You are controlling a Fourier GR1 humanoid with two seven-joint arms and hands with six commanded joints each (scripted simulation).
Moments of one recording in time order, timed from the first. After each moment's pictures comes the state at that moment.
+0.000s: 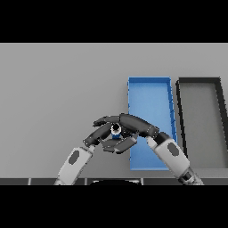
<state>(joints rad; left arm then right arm) -0.19 -0.02 -0.46 -1.58 -0.07 -0.35 -0.03 -0.46 -0.22 0.42 -1.90 -0.20 0.47 0.46</state>
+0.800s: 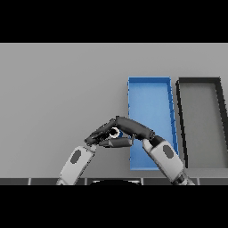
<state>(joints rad) -0.20 -0.05 -0.44 -1.57 -0.09 -0.37 -0.07 -0.41 -0.12 0.43 -1.89 -0.20 0.46 0.39</state>
